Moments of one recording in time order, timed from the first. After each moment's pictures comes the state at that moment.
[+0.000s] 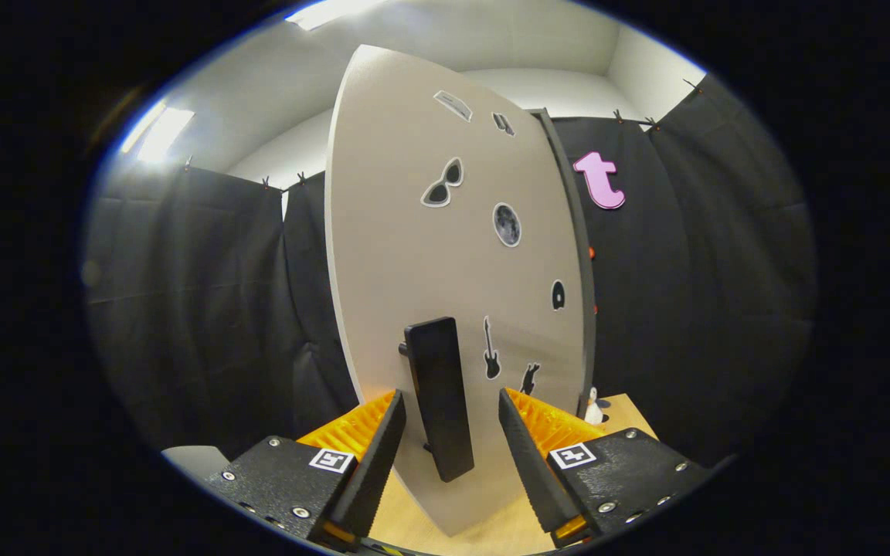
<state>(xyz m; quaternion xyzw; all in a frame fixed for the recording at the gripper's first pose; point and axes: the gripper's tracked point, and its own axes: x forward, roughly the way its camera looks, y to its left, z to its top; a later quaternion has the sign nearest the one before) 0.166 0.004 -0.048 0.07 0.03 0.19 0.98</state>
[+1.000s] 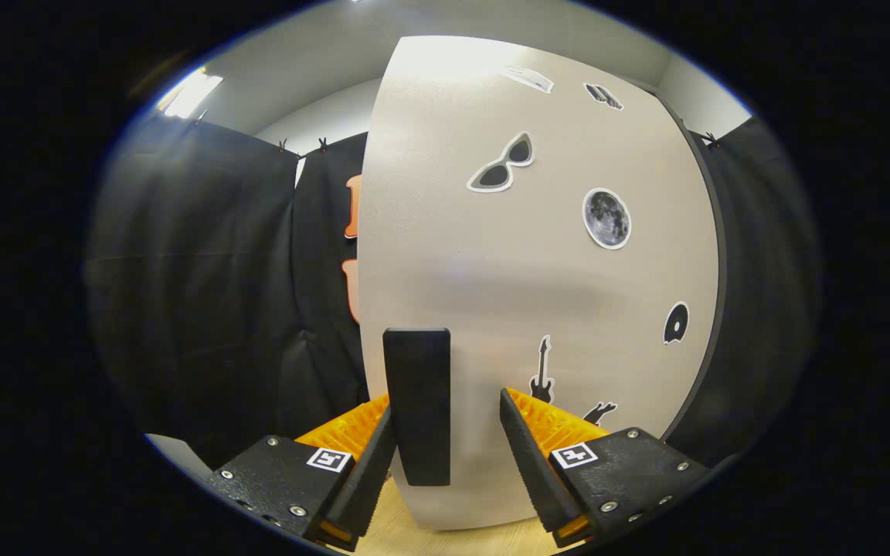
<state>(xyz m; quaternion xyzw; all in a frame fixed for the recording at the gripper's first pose) 0.295 0.133 -0.044 0.00 0.03 0.19 0.98</state>
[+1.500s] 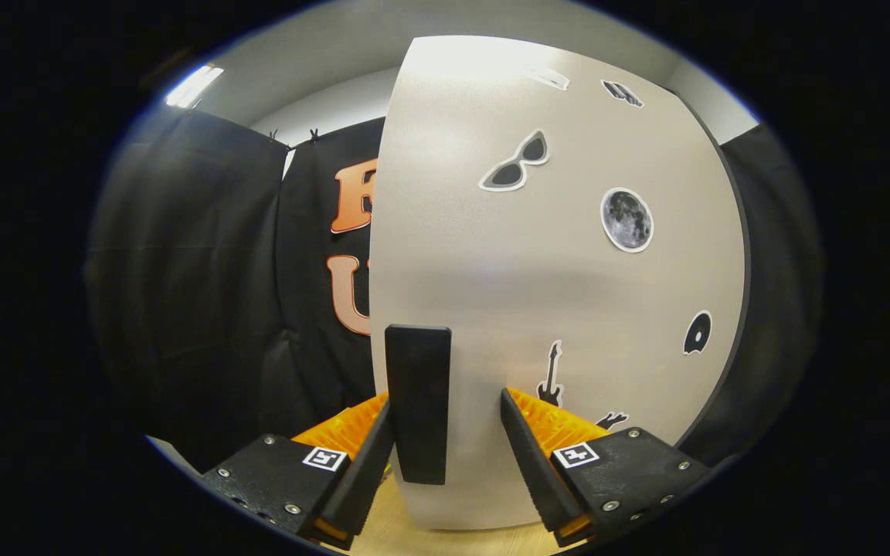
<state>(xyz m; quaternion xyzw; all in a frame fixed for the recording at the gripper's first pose) 0.331 0.148 -0.048 -0.01 0.03 0.18 0.98</state>
